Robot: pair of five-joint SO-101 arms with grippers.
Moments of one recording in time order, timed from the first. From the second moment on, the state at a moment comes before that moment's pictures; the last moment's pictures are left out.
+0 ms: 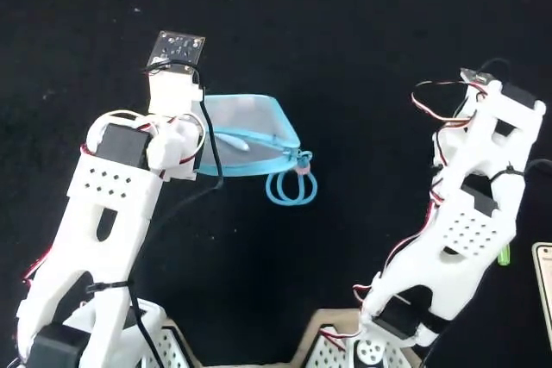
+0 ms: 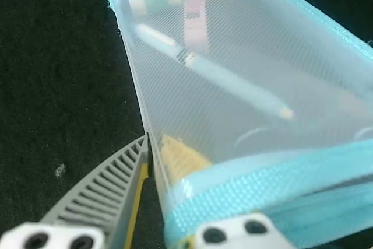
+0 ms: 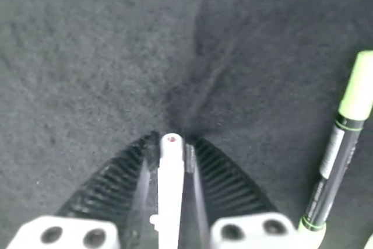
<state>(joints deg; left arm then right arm) 9.1 -26.7 24.1 75.2 1.8 32.3 37.7 -18.9 84.7 23.0</state>
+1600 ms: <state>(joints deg) 9.1 -26.7 24.1 75.2 1.8 33.0 32.3 -5.7 76.8 25.5</state>
